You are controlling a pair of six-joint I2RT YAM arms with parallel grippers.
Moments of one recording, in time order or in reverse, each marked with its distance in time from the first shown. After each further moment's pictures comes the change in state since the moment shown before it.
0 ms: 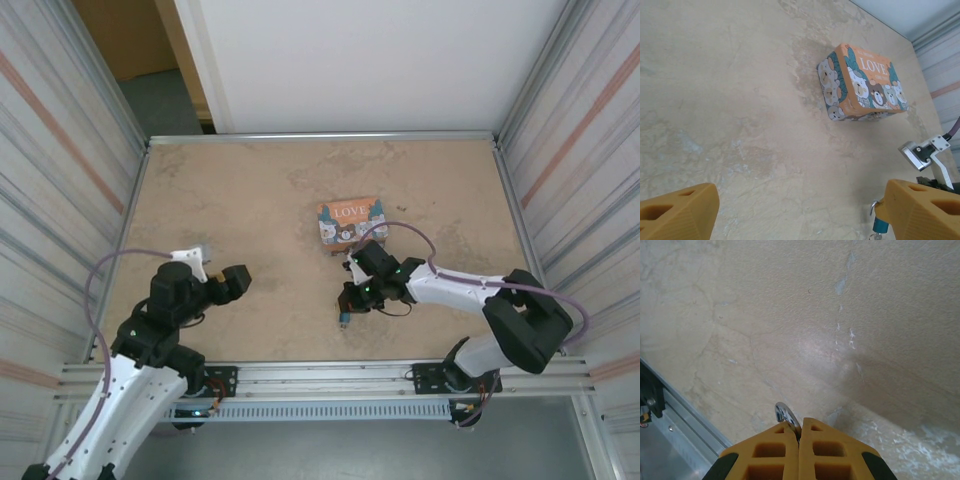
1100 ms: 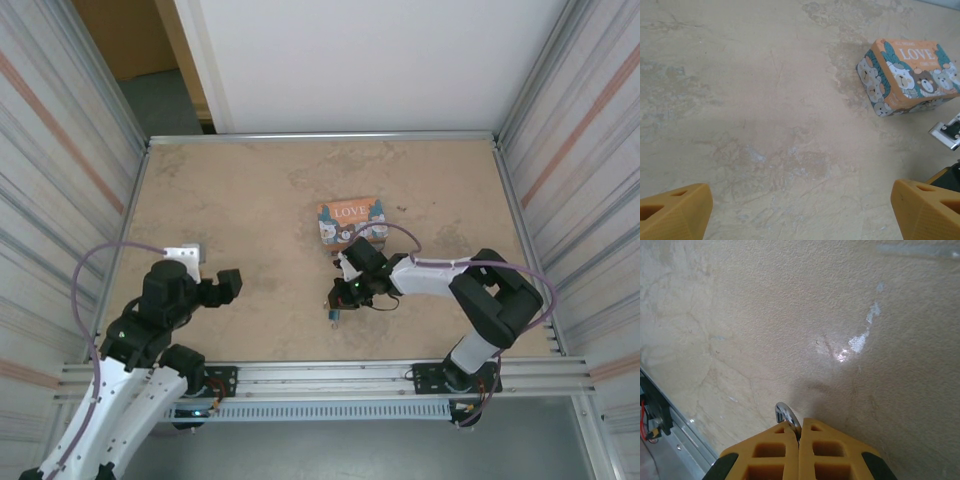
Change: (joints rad) left arm 0.000 0.024 0.111 -0.152 -0.152 0.268; right arm -0.015 0.187 0.052 0.130 -0.062 0.027
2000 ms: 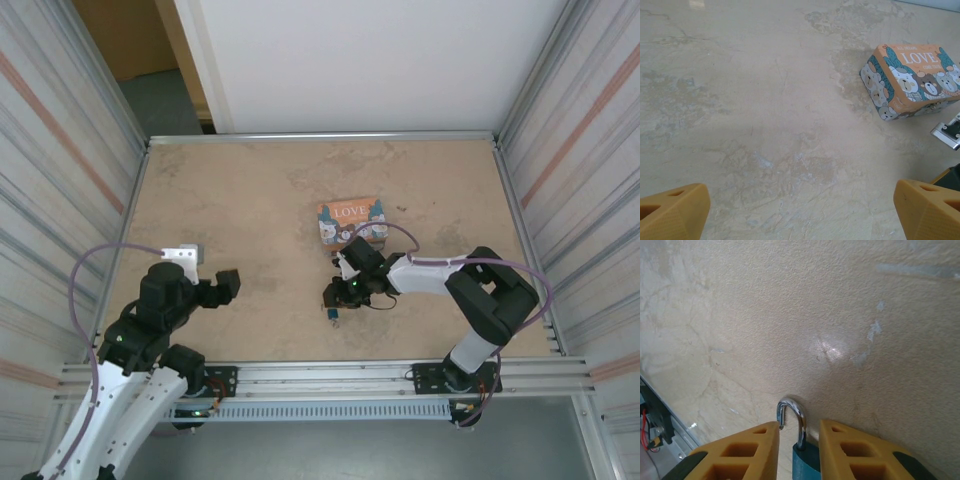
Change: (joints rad) left arm 0.000 -0.031 0.000 0.000 -0.027 0.027; right arm 0.002 0.019 0.012 0.018 0.014 0.025
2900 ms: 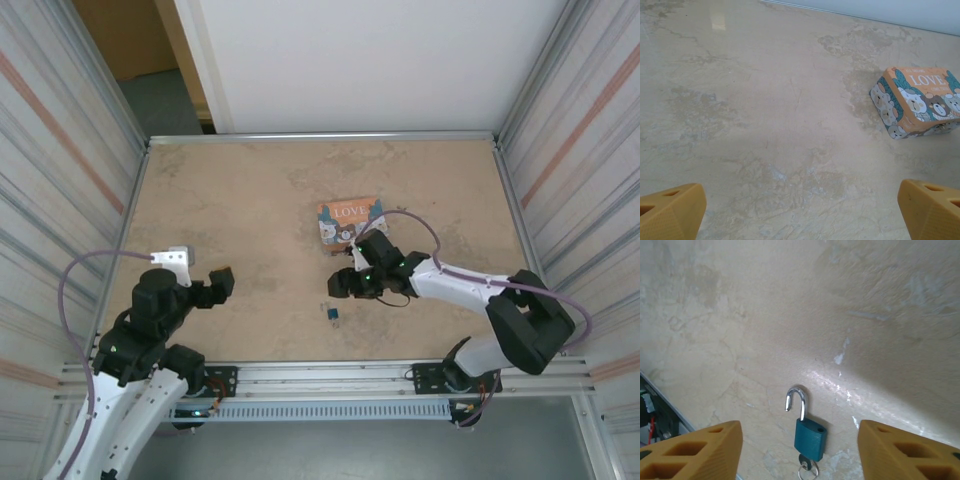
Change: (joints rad) left arm 0.011 -0.067 0.000 -0.001 -0.068 0.000; right arm -0.052 -0.246 -0.043 -0.080 0.103 -0.056
